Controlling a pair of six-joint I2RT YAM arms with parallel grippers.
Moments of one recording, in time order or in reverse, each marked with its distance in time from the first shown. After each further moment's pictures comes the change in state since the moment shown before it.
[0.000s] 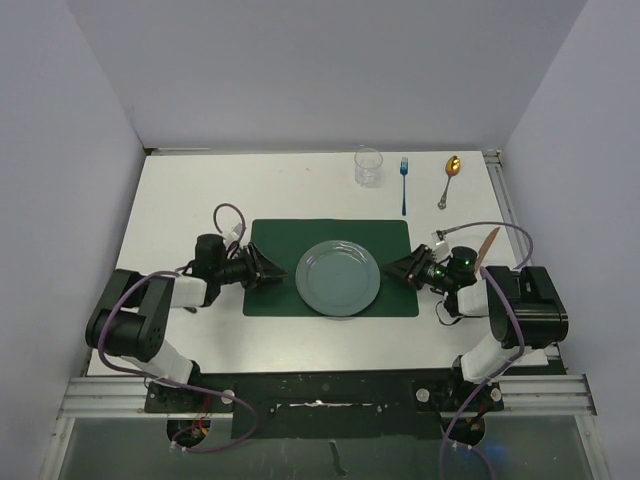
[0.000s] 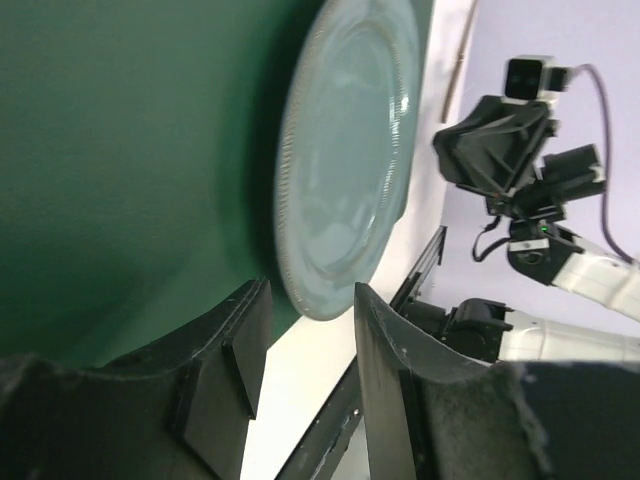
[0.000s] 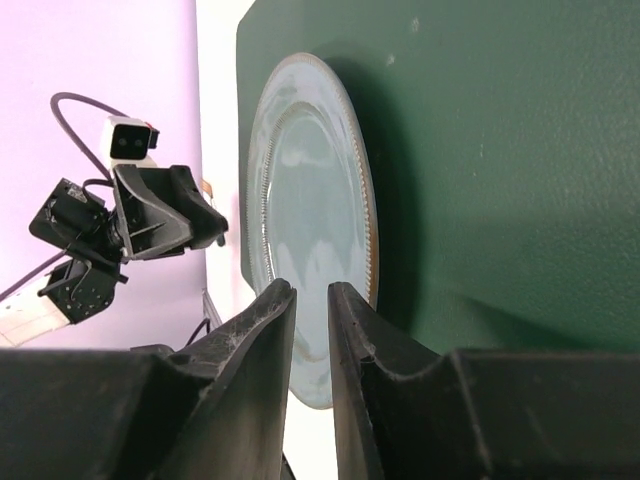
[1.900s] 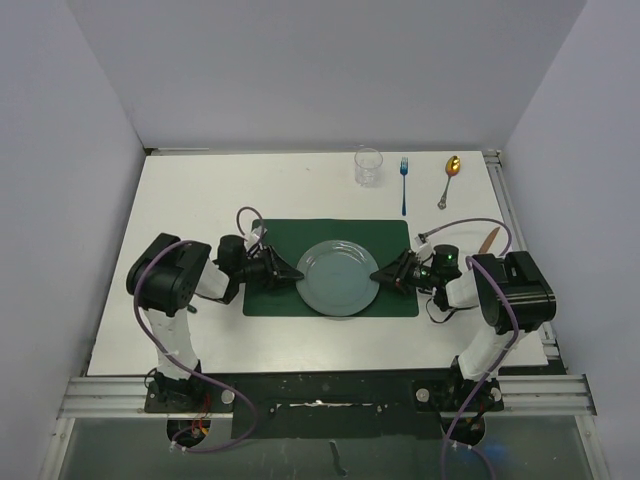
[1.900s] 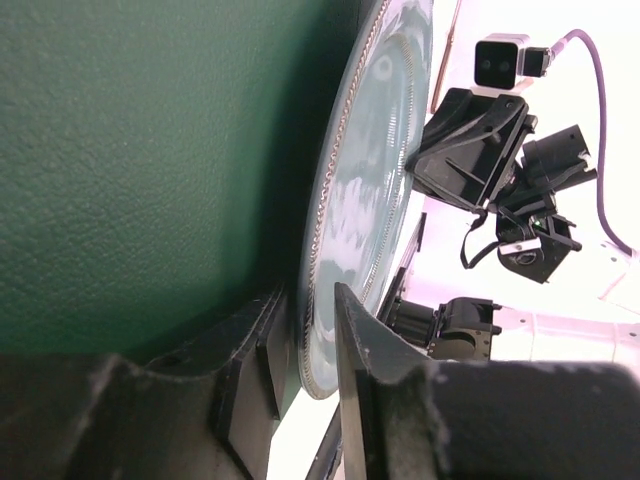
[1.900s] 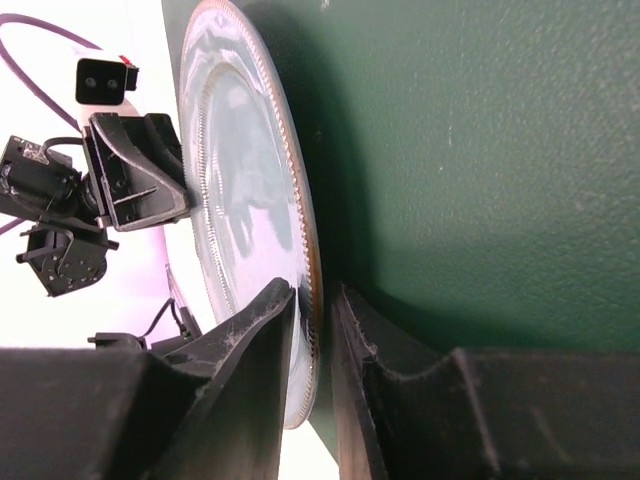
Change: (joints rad) left arm -0.095 0.359 0.089 0.321 0.021 -0.114; right arm 0.106 0.104 0.078 -0.124 0.058 -0.086
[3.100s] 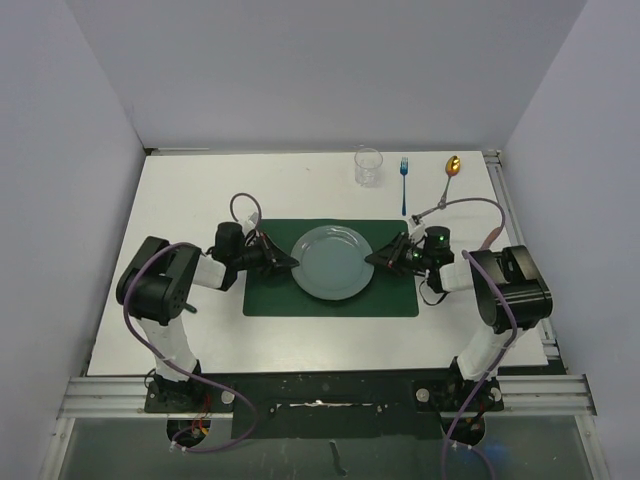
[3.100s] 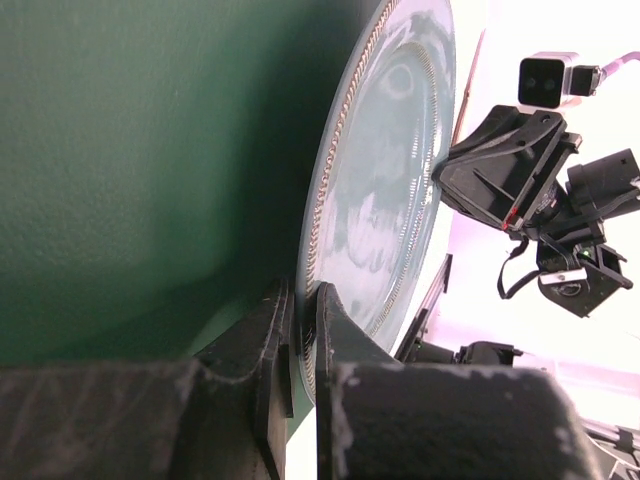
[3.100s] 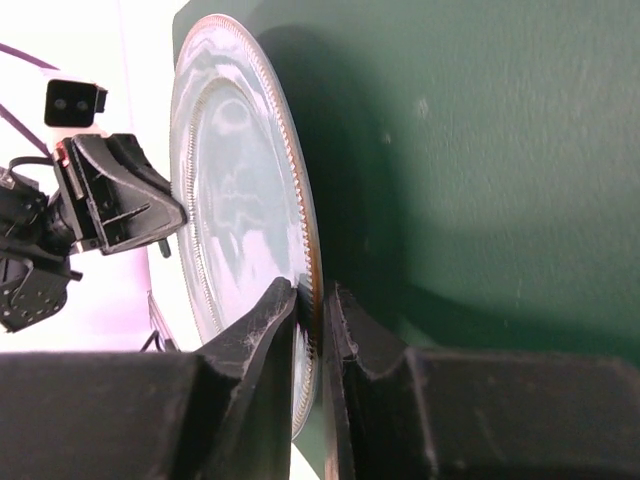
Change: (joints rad) left arm 0.014 -0.066 0.075 -0.169 -0.079 0.072; right arm 0.057 -0.003 0.154 -0.132 0.081 -0.031
